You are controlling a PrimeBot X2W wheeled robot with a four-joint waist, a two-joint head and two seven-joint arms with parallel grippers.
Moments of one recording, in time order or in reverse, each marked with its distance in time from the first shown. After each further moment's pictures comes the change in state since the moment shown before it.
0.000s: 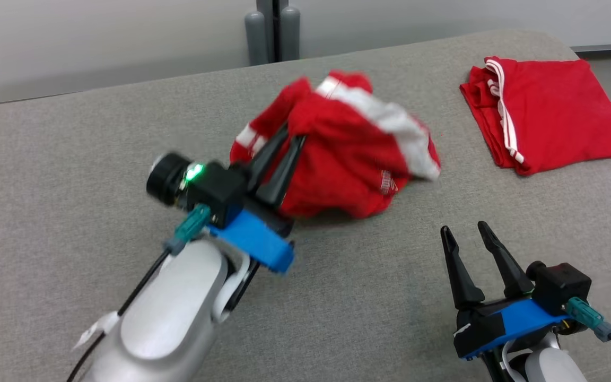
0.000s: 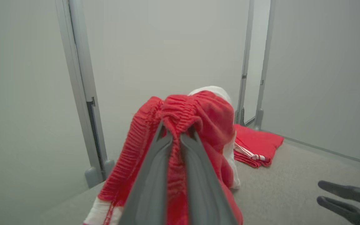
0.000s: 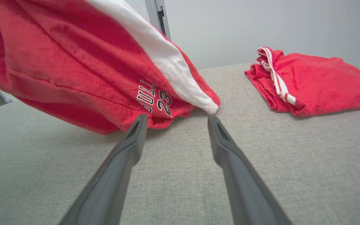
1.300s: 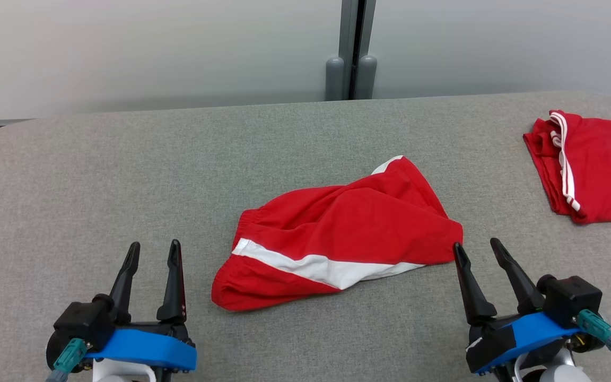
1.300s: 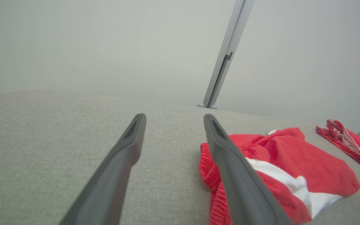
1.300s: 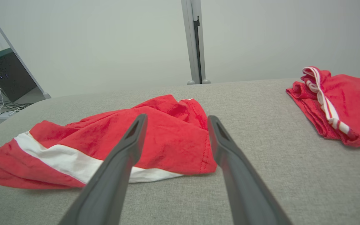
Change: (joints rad) left arm 0.588 0.001 0.470 -0.118 -0.010 0.016 0.000; right arm 0.071 0.000 -0.041 -0.063 -0.024 0.000 0.065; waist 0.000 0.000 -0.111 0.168
